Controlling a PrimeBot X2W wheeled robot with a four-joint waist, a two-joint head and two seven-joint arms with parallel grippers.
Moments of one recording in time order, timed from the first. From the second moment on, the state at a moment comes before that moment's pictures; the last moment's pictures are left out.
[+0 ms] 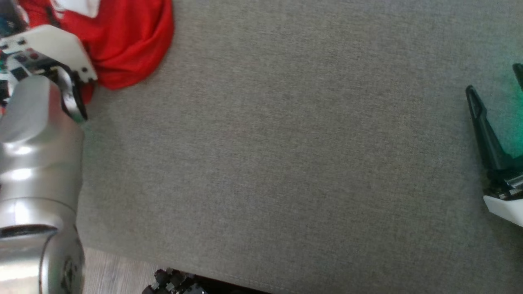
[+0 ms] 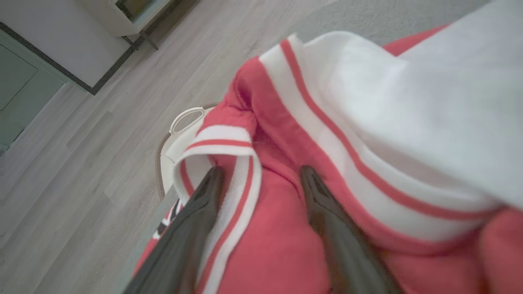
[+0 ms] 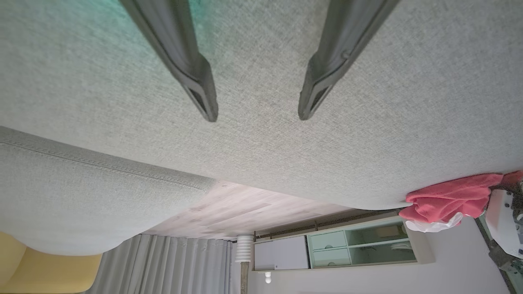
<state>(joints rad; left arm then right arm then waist) -1.07 0.17 0.04 1.09 -0.12 0.20 0.06 -0.10 -0.55 0.09 -0.19 0.23 0.13 -0.23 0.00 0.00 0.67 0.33</state>
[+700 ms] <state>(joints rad) -1.22 0.24 -0.17 0.89 0.01 0.01 -0.25 -0.10 -0.31 0.17 0.07 0.23 0.13 -0.25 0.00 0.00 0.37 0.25</state>
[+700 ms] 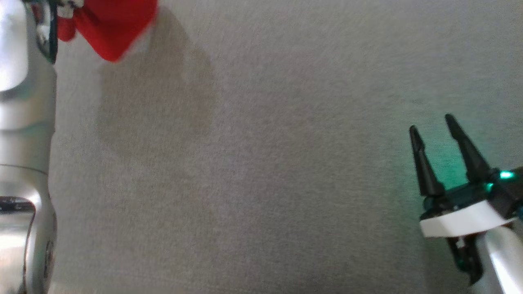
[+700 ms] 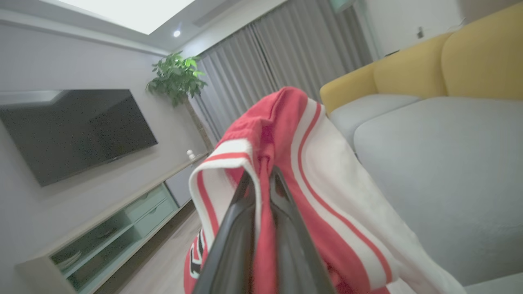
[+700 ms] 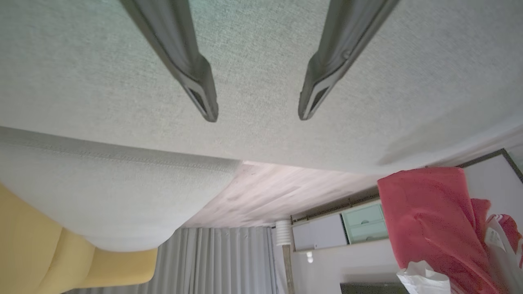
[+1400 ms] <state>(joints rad) -0.90 0.05 -0.45 0.69 -0.09 -0.12 -0.08 0.05 -0.17 0.17 0.06 0.20 0.13 -0.25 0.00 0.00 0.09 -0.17</state>
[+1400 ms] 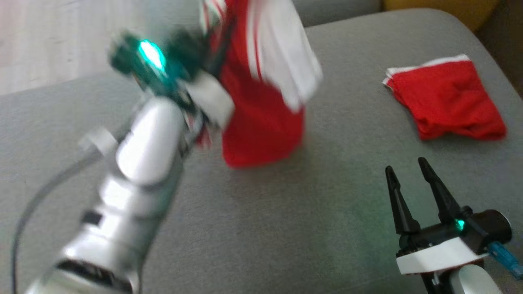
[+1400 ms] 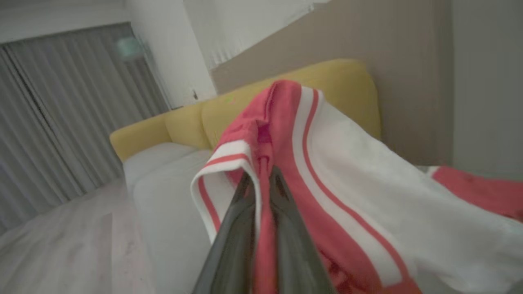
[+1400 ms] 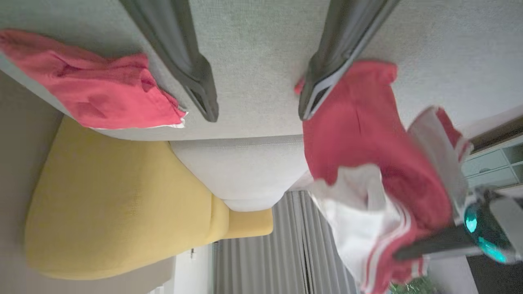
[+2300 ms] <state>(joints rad) -0.26 0.11 -0.61 0.30 -0.33 0.19 -0.25 0.11 -0.11 0.05 0.12 0.22 0.13 -0.25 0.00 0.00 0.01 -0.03</state>
